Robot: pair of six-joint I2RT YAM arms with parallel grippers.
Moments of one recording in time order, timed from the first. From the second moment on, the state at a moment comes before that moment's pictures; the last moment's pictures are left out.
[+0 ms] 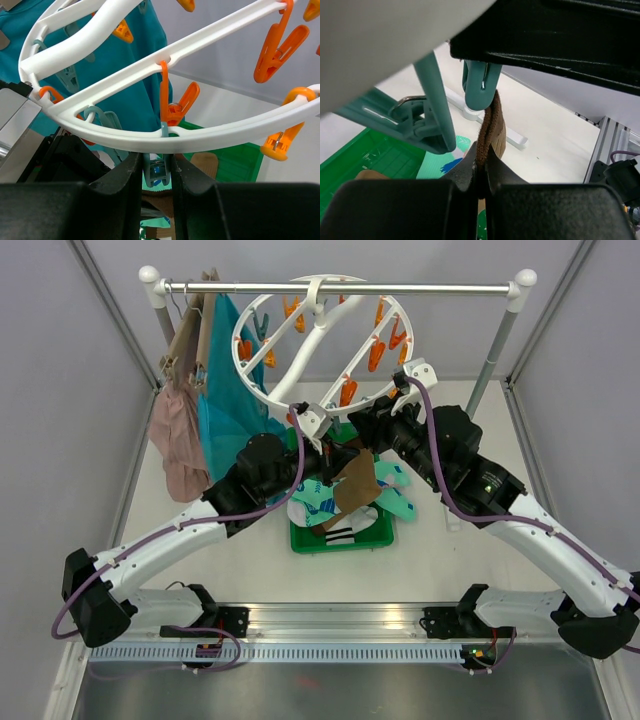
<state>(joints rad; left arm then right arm) -0.87 1.21 1.06 0.15 0.12 -0.16 0.84 1.16 1.39 -0.27 0.24 0.20</state>
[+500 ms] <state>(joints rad) -0.88 1.21 1.06 0.14 0.04 -0.13 0.85 1.16 1.40 -0.30 0.31 0.18</state>
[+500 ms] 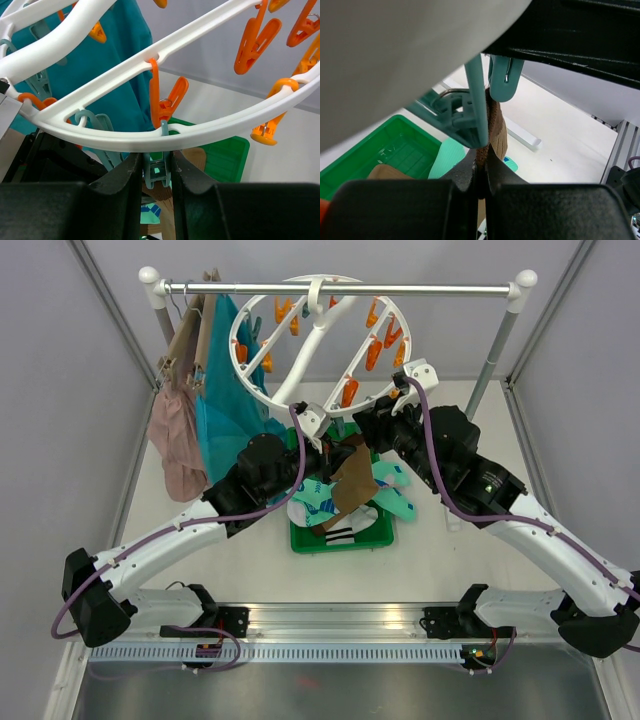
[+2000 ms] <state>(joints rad) -0.88 1.25 1.12 0.10 -0.06 -0.11 0.87 1.18 1.43 -0.33 0.36 0.18</state>
